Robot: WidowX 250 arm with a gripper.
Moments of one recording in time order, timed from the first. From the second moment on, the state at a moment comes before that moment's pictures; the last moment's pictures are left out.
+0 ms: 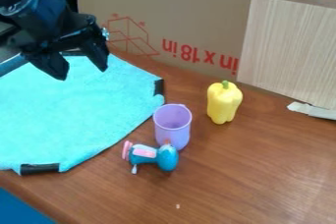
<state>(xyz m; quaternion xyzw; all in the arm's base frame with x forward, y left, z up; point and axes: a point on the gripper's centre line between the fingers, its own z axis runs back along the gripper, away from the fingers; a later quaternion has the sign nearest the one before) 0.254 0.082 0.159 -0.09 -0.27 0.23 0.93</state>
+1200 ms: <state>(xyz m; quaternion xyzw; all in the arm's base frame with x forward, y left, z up) 0.351 -0.006 0.121 -0.14 -0.27 0.28 0.91</state>
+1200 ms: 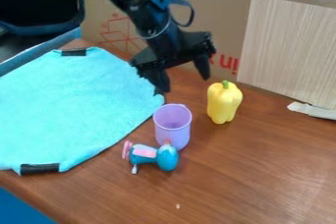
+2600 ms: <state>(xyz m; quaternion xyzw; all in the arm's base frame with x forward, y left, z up) 0.396 -0.047 0.101 -0.13 -0.27 0.31 0.90</state>
